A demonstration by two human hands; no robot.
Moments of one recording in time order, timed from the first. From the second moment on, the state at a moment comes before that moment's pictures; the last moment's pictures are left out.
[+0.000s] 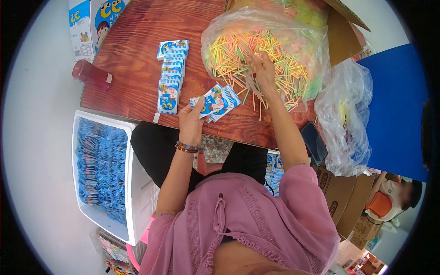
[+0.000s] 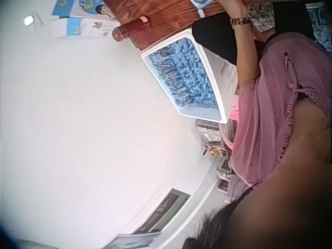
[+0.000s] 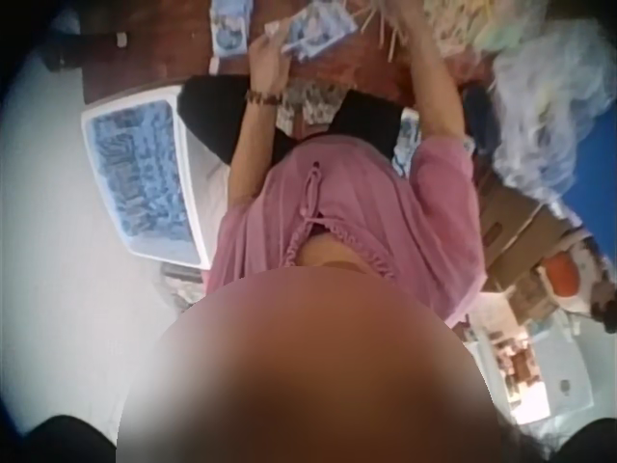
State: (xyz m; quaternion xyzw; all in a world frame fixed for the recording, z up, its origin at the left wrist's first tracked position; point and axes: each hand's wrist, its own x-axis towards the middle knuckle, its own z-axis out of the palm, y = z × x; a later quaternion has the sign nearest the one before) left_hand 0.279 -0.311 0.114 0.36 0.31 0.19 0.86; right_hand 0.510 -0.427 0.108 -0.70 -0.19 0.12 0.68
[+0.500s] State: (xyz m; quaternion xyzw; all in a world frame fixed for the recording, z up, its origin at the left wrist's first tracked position) left_hand 0.304 -0.320 0.132 0.25 0.21 0.20 0.92; right_hand 0.434 -0.413 0.182 -0.24 -0.16 0.18 0.94
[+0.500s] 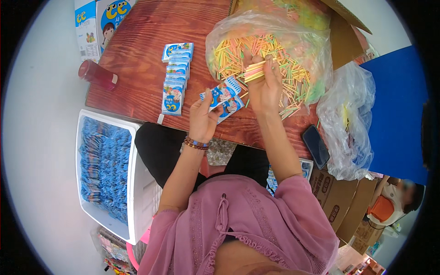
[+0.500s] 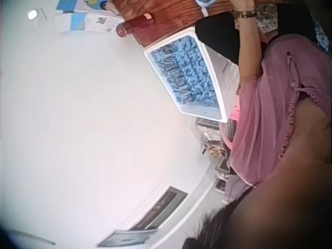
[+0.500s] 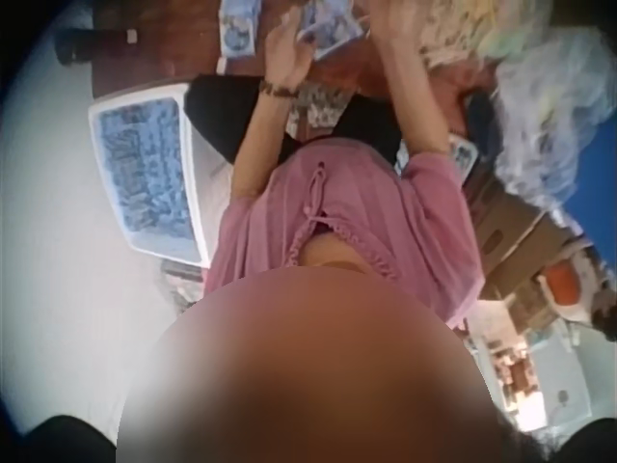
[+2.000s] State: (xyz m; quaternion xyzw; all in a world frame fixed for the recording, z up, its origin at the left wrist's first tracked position) left_hand 0.289 -0.312 0.118 0.15 0.08 0.25 0.95; right_hand 0.372 -0.377 0.193 -0.42 -0.30 0.20 0.83
